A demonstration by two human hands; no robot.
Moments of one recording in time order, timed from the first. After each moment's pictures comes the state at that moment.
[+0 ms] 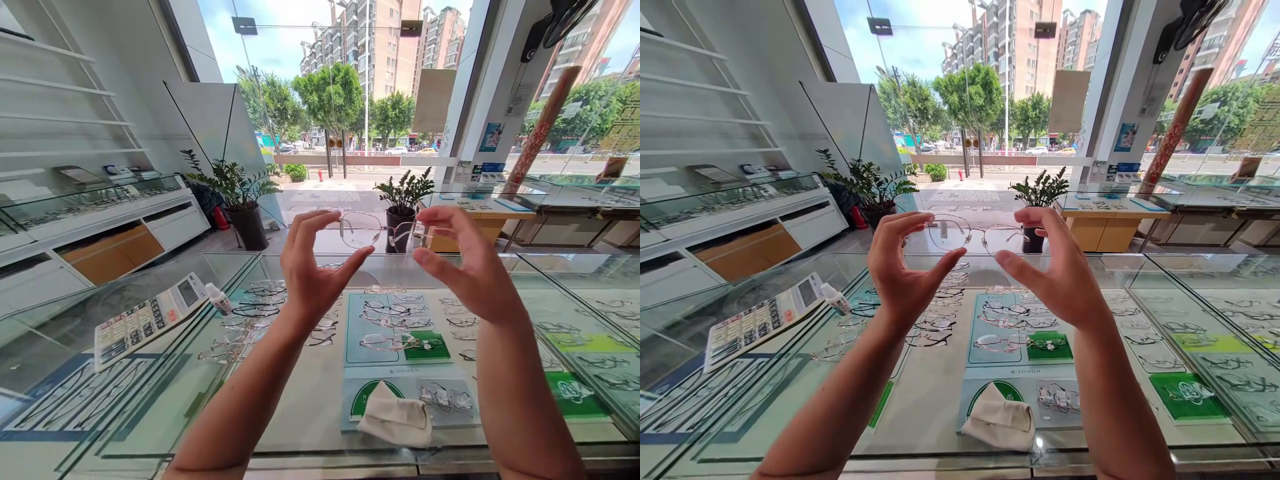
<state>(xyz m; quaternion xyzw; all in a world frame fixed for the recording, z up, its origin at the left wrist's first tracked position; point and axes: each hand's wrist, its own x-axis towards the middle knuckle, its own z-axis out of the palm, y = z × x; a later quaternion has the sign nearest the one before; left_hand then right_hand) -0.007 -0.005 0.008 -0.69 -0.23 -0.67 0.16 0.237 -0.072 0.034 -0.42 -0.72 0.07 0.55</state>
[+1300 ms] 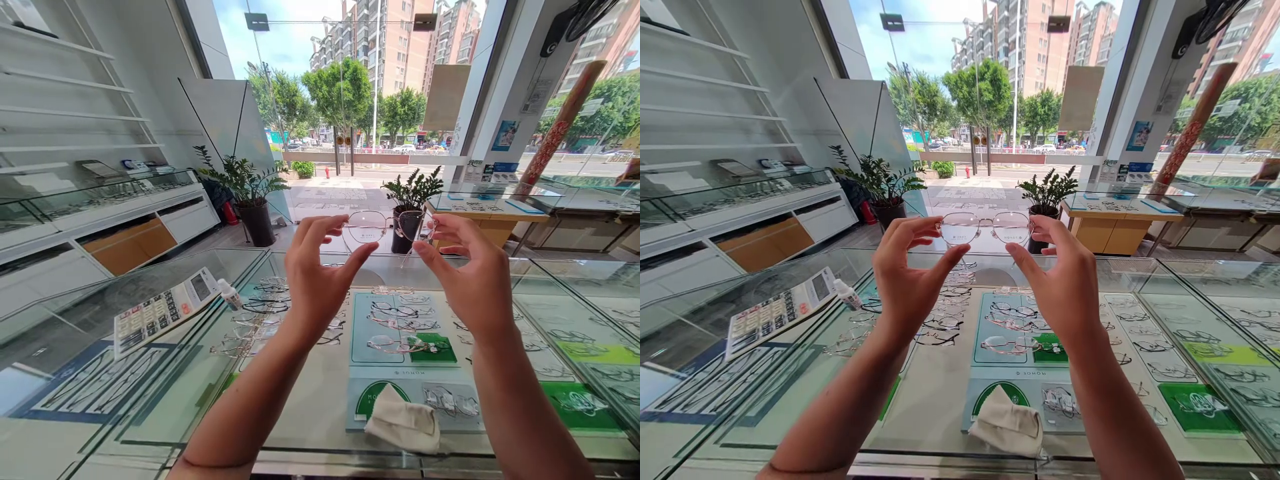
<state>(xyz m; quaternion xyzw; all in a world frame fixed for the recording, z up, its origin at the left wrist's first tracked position) -0.012 -0.017 0.012 -0.68 -0.32 -0.66 0.08 0.212 -0.063 0.019 -0.50 -0.63 -0.05 0.59</state>
